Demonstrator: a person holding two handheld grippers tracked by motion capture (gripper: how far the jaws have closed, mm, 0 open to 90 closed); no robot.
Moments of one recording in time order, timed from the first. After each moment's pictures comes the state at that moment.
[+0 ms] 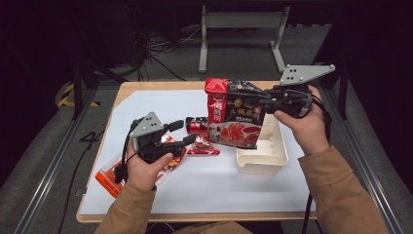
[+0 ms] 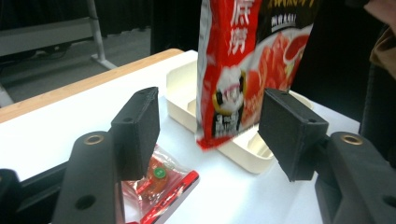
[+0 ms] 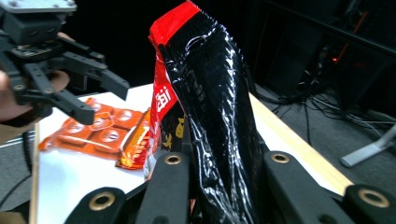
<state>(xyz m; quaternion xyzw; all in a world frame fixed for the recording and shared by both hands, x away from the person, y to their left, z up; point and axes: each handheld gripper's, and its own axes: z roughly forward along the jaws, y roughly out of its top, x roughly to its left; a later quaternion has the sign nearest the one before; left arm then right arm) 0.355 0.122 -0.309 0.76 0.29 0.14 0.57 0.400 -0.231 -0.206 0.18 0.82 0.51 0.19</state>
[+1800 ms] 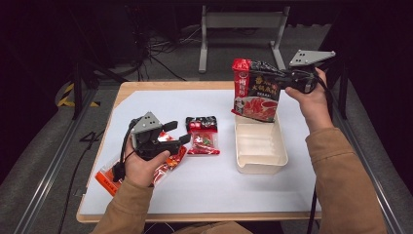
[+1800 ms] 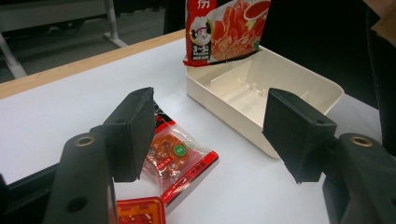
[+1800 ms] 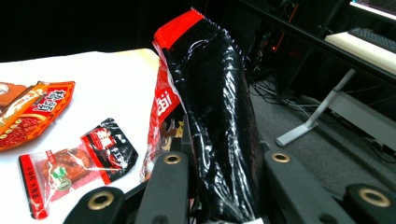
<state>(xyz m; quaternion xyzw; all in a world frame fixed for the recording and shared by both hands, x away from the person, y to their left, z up) 0.367 0.130 -0.322 0.77 0.32 0.13 0.54 0.503 -0.296 -0.242 0.22 0.81 0.47 0.27</state>
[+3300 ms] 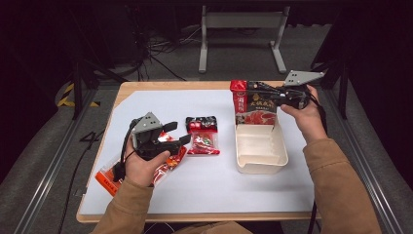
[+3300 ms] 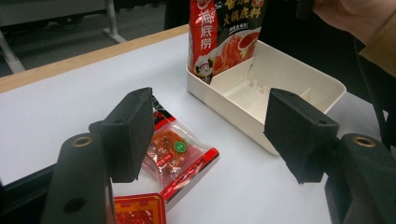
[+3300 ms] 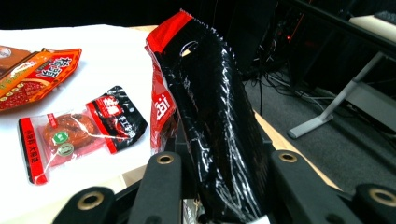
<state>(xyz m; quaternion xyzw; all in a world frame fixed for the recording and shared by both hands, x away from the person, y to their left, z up) 0.369 0.131 -0.324 0.77 0.32 0.13 0.53 0.503 -0.301 -0.301 0.21 0.82 0.46 0.25</state>
